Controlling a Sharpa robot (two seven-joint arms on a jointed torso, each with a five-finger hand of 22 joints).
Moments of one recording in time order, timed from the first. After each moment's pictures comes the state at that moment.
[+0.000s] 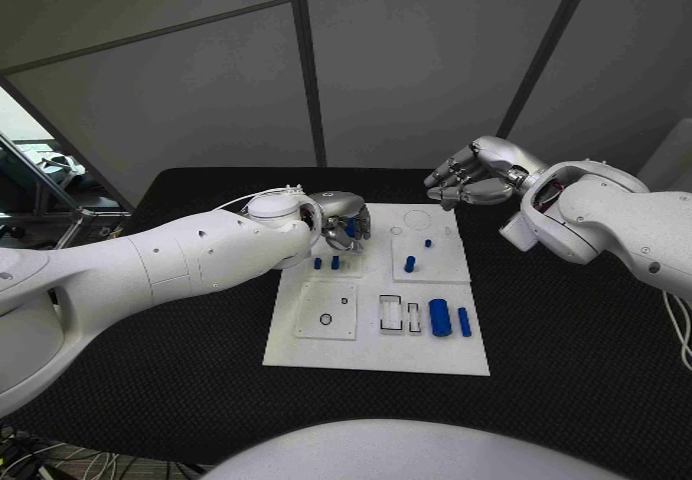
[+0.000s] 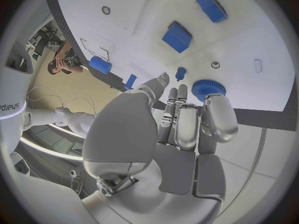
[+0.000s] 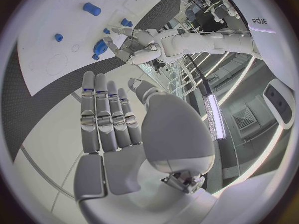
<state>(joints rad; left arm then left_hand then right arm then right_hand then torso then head) 1.13 -0.56 -0.02 1.17 -1.49 -0.12 -0.01 1.37 -0.19 0.44 0.00 0.07 0.93 0.12 0.29 0.14 0.96 0.07 0.44 0.13 1.47 -0.01 1.35 1.20 0.12 1.45 0.08 1.20 1.22 1.27 -0.78 -0.01 1.43 -0.94 -0.20 0.08 1.31 -0.11 0.34 0.05 0.35 1.02 0.19 0.08 0.08 1.24 0.12 0.07 0.08 1.29 0.06 0.08 0.27 0.18 1.15 0.16 0.29 0.21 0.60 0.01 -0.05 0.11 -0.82</state>
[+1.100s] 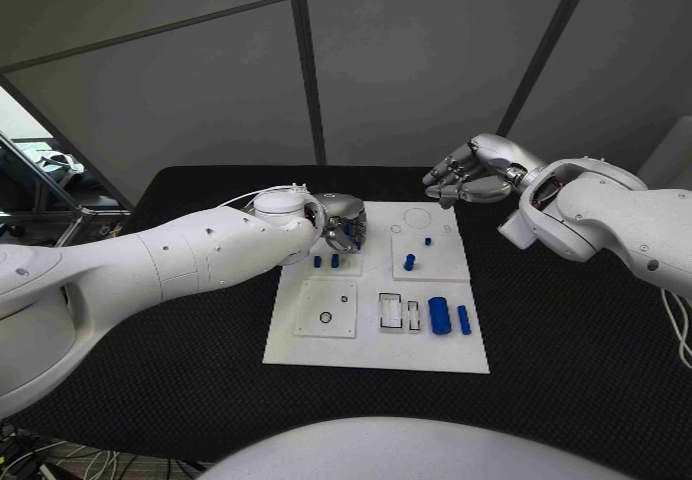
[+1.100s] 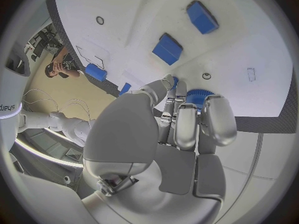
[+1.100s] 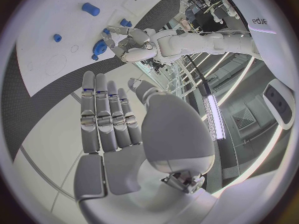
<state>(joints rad) 1.13 -0.52 -0.02 1.12 -1.52 -0.05 -0.04 1.40 -0.16 0.52 -0.03 0.07 1.02 0.12 0.26 0.13 1.09 0.06 0.39 0.11 1.47 -0.02 1.36 1.18 0.12 1.46 0.08 1.22 1.25 1.27 -0.78 -0.01 1.44 -0.95 -0.20 0.08 1.31 -0.11 0.34 0.05 0.35 1.02 0.19 0.08 0.08 1.24 0.12 0.07 0.08 1.29 0.06 0.08 0.27 0.18 1.15 0.16 0.29 0.21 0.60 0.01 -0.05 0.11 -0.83</state>
